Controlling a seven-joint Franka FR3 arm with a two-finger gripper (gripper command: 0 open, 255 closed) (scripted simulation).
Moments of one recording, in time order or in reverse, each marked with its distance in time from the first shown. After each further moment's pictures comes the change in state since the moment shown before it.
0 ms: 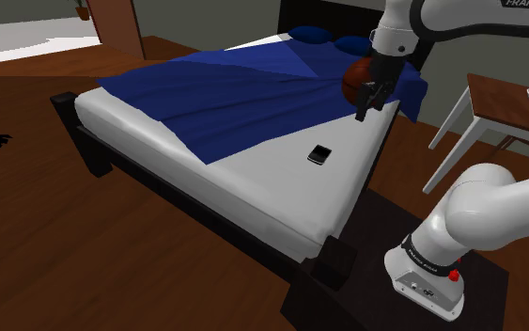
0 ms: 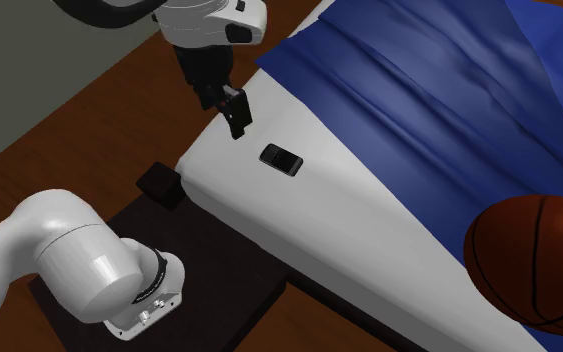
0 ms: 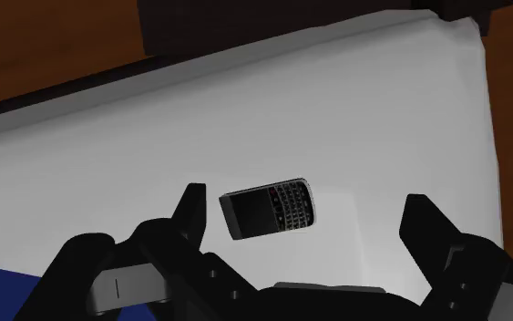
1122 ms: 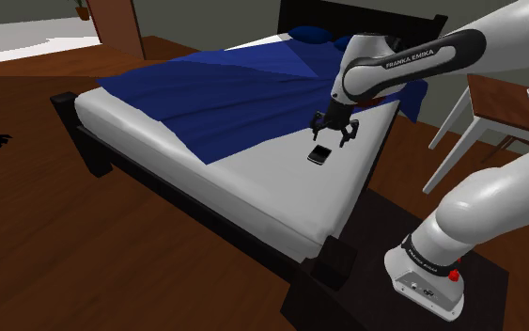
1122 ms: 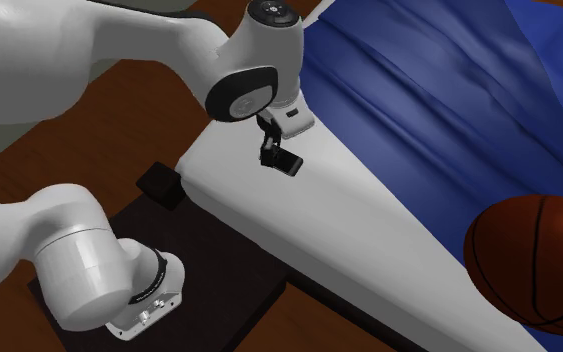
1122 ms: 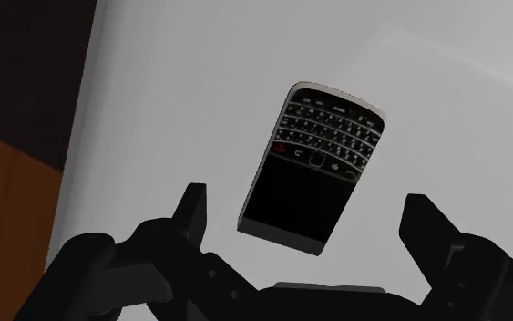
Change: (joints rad) arm -0.219 0.375 0.081 -0.164 0.151 0.601 0.757
